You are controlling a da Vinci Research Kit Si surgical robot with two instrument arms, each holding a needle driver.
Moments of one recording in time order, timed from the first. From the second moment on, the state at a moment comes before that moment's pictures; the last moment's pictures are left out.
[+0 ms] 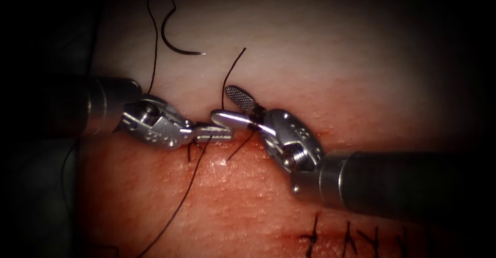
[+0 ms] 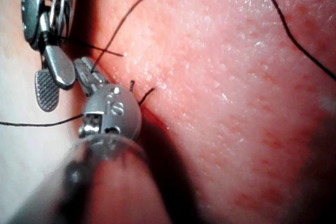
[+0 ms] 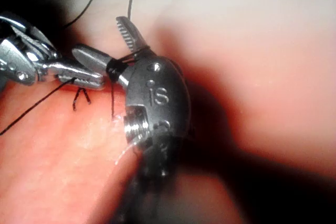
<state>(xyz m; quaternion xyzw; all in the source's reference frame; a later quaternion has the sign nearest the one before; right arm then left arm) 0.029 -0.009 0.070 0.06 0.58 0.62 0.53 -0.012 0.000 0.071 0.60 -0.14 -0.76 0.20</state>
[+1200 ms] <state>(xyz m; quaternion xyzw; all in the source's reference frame) 0.028 -0.004 0.074 0.09 0.52 0.71 0.47 -0.014 0.004 0.072 0.60 -0.13 -0.76 0.19</state>
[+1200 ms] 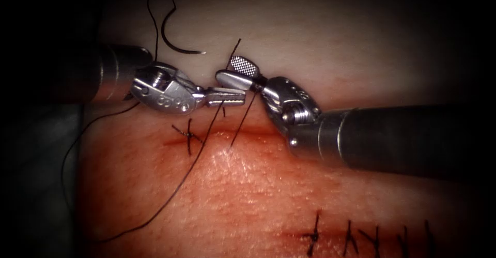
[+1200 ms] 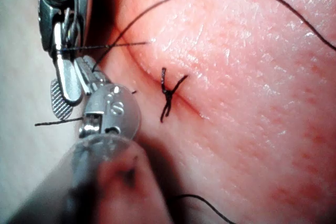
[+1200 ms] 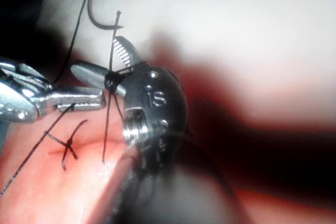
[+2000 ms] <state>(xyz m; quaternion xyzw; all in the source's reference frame) 0.028 -0.003 0.075 0.11 0.50 0.73 0.46 -0.014 0.005 0.072 0.60 -0.13 -0.76 0.18</state>
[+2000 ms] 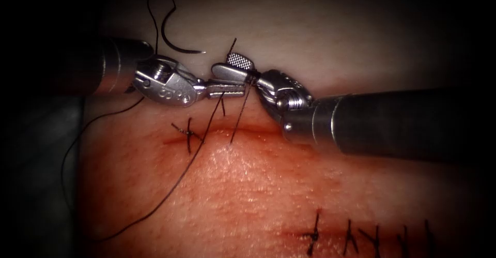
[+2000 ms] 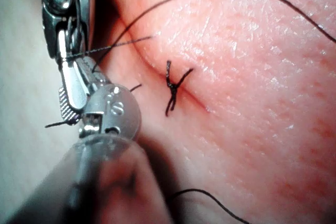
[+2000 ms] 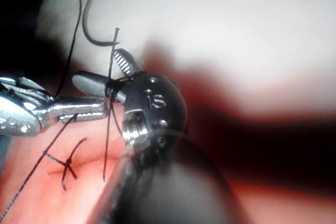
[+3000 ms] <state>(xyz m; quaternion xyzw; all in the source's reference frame) 0.030 -0.006 0.075 0.11 0.51 0.71 0.47 -0.012 0.003 0.072 0.60 -0.13 -0.76 0.19</state>
